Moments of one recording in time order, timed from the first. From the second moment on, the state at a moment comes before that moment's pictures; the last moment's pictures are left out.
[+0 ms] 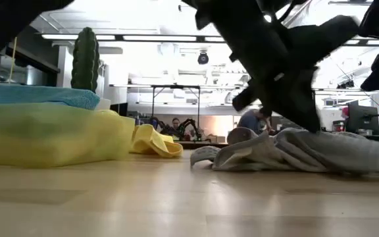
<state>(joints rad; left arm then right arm) -0.06 2.42 2.05 -0.57 -0.11 -0.38 0.78 0.82 0.36 -0.24 0.56 1.04</state>
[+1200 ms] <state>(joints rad) -0.08 2.38 2.11 -0.52 0.25 0.19 0.78 0.82 0.36 -0.38 0.87 1.36</state>
